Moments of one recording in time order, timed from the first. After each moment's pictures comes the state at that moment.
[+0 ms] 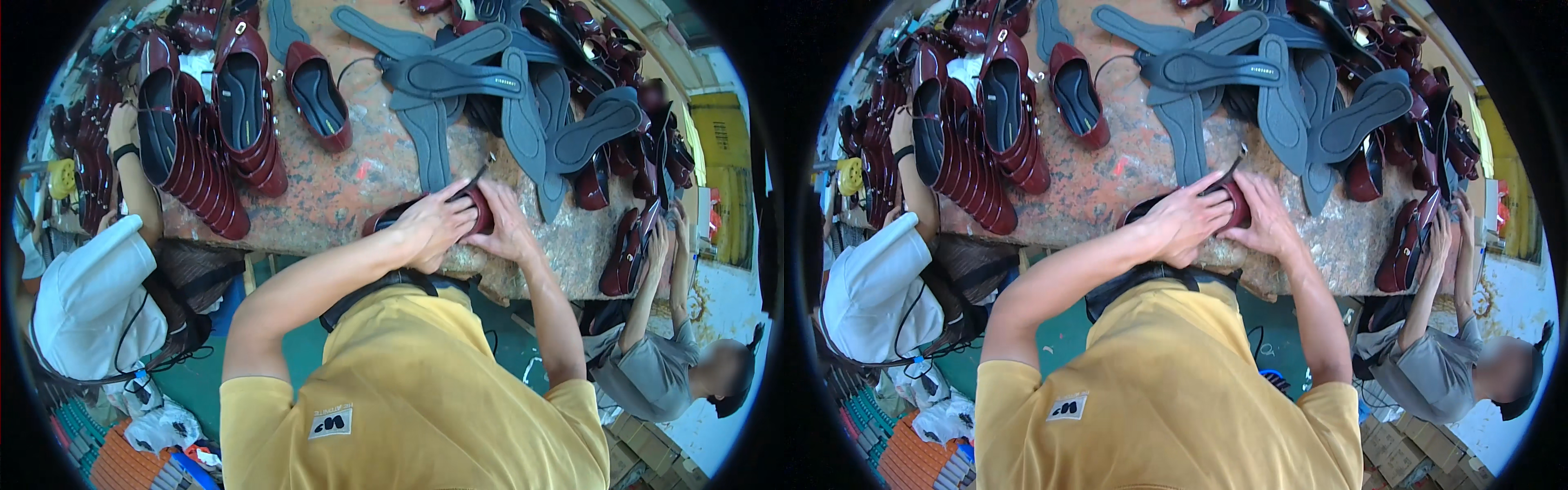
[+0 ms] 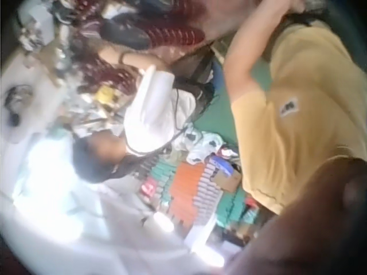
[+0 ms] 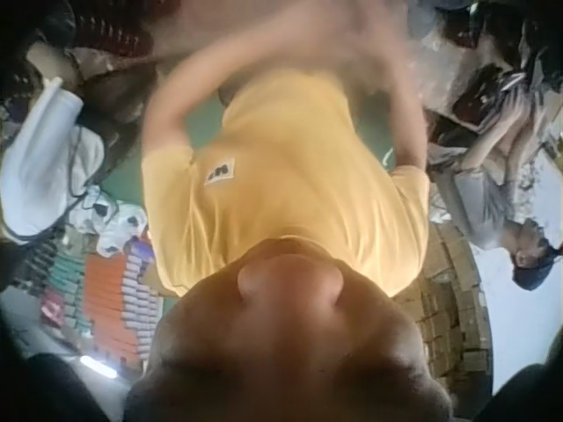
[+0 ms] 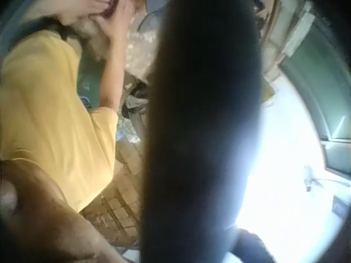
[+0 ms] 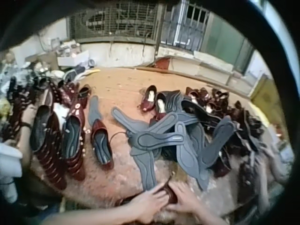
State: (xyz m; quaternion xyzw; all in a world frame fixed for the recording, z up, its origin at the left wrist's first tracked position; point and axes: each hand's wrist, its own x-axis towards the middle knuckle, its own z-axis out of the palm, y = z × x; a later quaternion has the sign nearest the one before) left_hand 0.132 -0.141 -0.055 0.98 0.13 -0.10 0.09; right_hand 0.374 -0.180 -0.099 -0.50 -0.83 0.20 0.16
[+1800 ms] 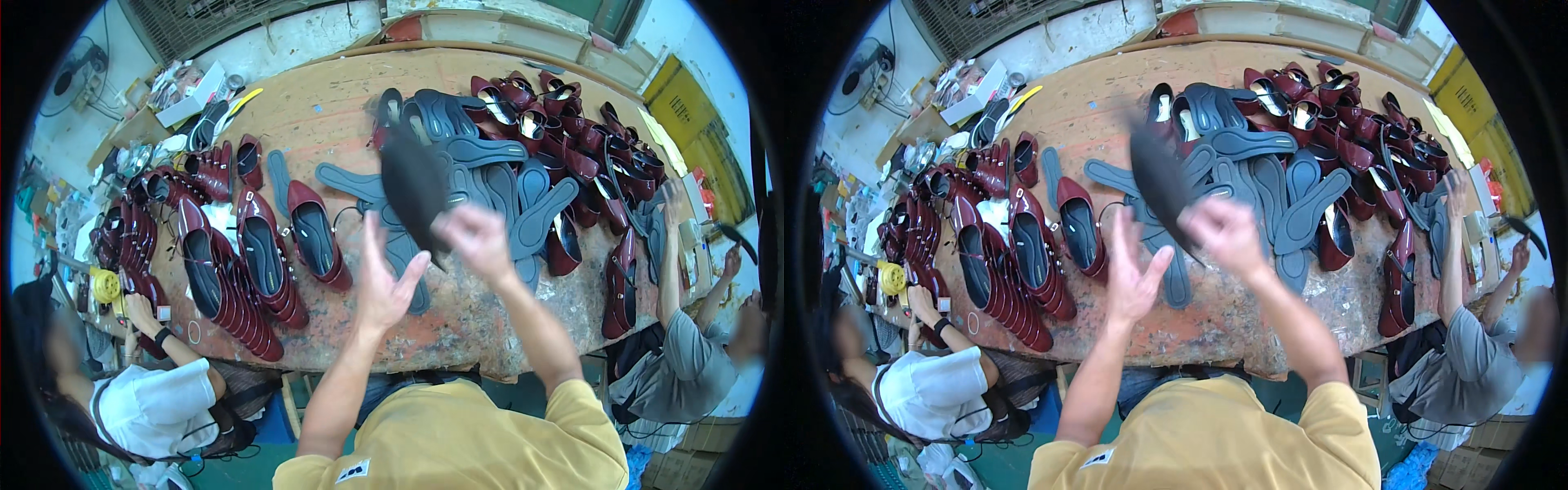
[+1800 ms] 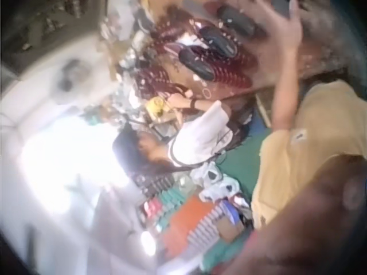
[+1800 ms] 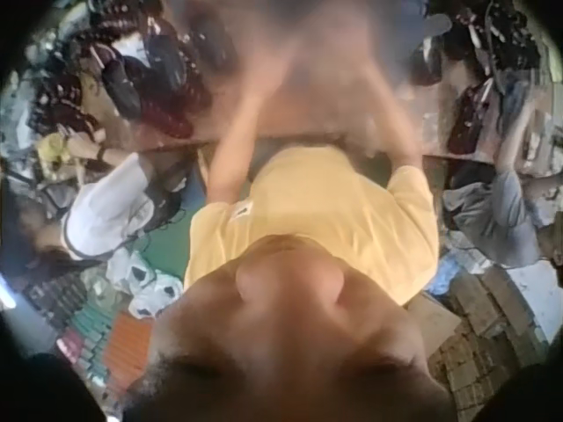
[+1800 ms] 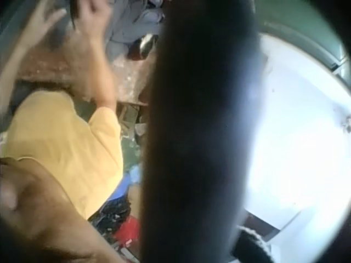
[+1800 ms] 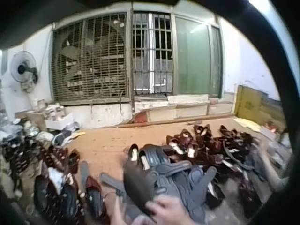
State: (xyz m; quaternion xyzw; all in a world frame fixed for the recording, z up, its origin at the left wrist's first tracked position) left_hand 0.122 -0.090 0.024 0.61 0.41 0.55 0.41; right_hand 0.319 -0.068 0.040 -0.49 -0.64 0.29 0.51
